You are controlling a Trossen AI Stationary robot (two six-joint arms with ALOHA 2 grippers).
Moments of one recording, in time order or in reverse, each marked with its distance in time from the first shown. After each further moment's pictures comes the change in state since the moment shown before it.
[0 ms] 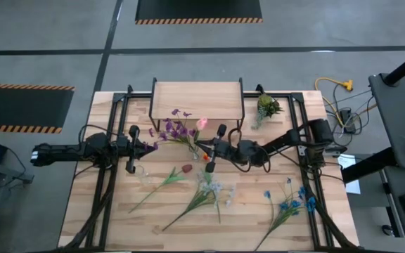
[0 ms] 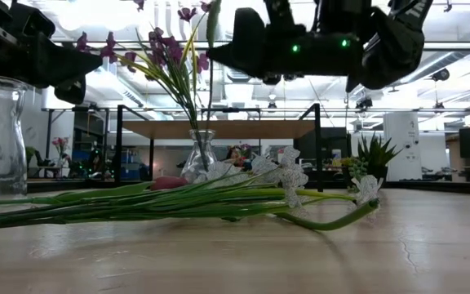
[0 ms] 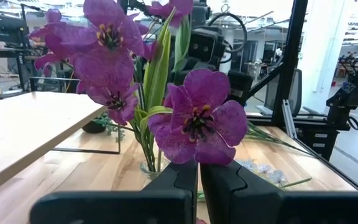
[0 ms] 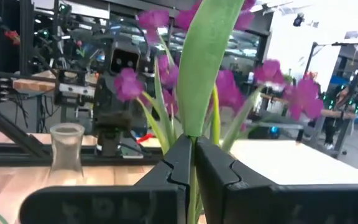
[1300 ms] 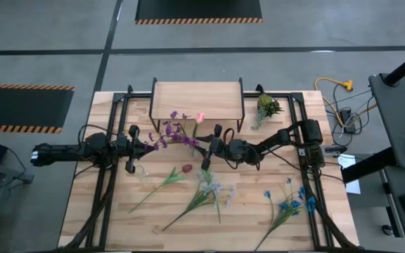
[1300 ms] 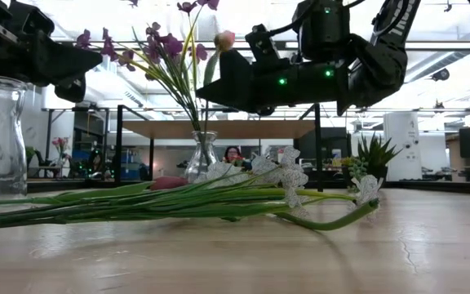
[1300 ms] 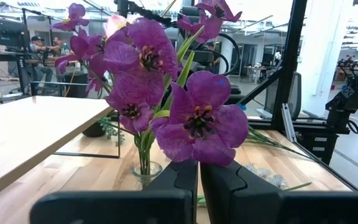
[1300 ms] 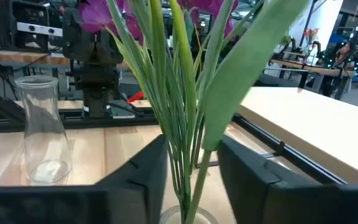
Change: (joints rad) left arm 0.000 -0.001 0.000 0.016 0.000 0.000; right arm -0.044 0.104 0.037 -0.079 0.003 0.106
